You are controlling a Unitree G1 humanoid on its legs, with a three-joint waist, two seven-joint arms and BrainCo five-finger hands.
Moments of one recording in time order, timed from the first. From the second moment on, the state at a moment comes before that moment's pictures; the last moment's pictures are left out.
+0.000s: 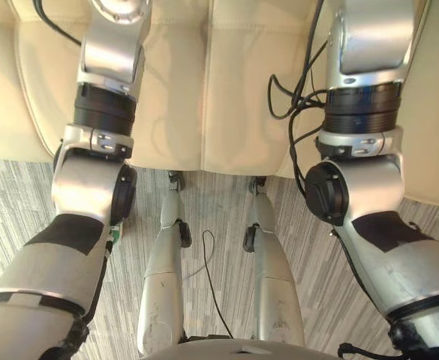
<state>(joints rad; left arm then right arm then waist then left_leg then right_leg) -1.42 0.24 0.05 0.61 0.08 -0.01 0.61 -1.44 -0.20 -0.14 0.29 -0.30 0.12 -0.84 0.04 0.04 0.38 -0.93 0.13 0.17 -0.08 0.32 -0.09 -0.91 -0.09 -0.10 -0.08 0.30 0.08</state>
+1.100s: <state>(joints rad) -0.39 0.20 0.19 0.24 -0.12 -0.13 0.31 -0.22 -0.16 -0.18 -0.27 -0.05 -0.10 -0.37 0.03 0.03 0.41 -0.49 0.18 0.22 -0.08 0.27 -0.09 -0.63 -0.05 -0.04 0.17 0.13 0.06</state>
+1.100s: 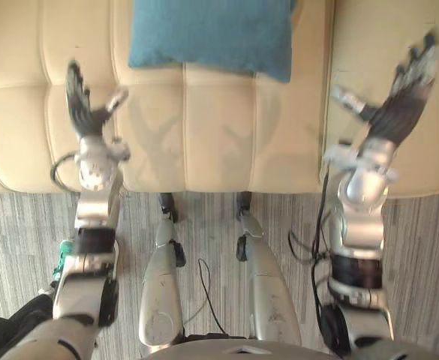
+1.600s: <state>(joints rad) 0.12 -0.05 0.32 0.78 -0.03 -0.06 0.16 0.25 0.01 -0.15 0.41 -0.16 -0.07 -0.17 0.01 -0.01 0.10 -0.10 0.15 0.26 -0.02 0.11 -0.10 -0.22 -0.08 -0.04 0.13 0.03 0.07</state>
